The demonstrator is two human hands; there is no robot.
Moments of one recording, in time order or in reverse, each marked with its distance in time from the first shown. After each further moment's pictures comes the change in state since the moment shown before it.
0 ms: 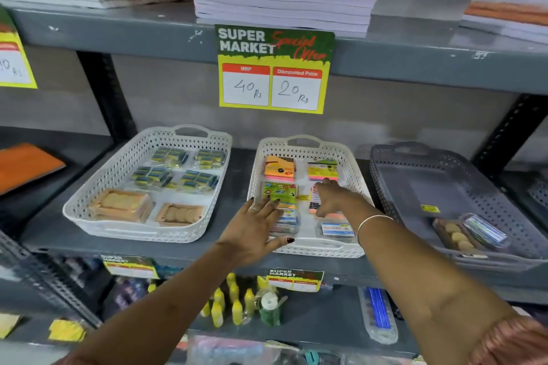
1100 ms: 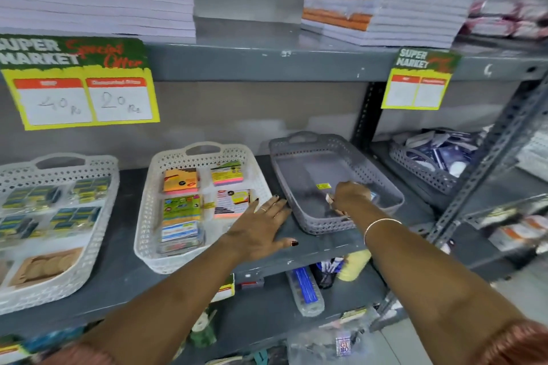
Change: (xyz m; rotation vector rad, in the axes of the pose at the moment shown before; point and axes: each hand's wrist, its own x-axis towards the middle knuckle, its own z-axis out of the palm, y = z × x) left_hand 0.088 0.144 -0.007 -0.001 -0.101 0.411; right_hand -0.131 0.176 0.020 0.074 0.170 0.682
